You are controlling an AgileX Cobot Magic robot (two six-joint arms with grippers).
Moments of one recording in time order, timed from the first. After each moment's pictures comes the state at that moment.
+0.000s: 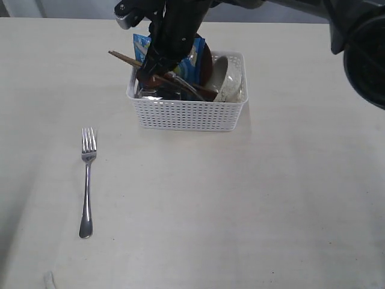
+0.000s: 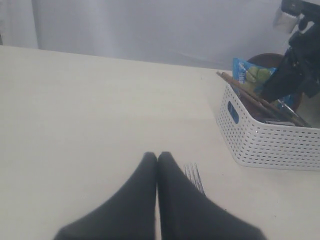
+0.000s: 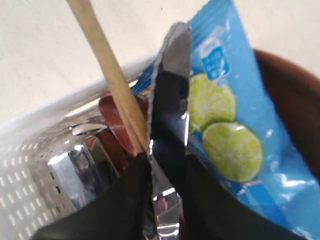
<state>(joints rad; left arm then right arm) -0.16 0.00 0.00 -0.02 0.33 -0.16 0.66 2.23 -1.90 0.07 0.88 -0.47</state>
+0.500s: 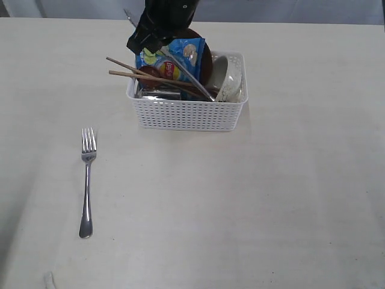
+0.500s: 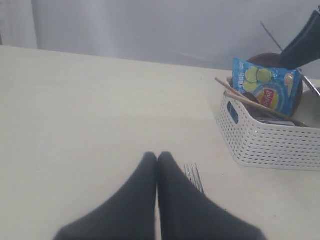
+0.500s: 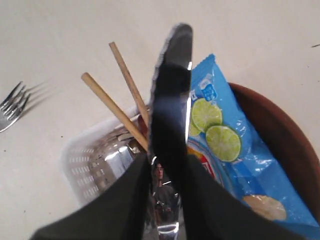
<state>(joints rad) -0.16 0.00 0.00 -0.02 0.33 -0.16 0.66 2.10 -1.90 0.15 0.94 -0.46</state>
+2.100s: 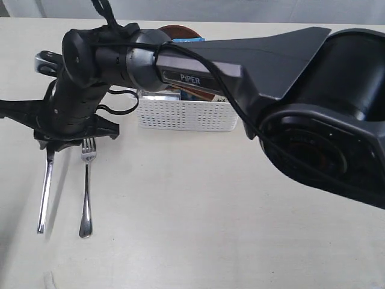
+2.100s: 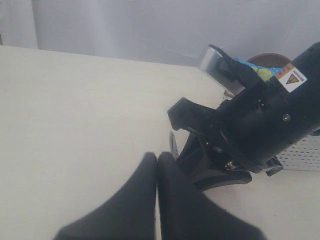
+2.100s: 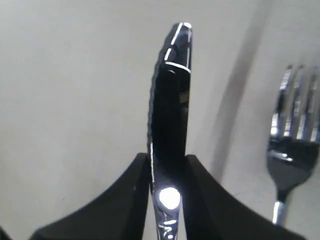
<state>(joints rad) -0.16 0.00 0.00 -0.02 0.33 -0.16 0.99 2.34 -1.90 0.43 0.71 0.53</state>
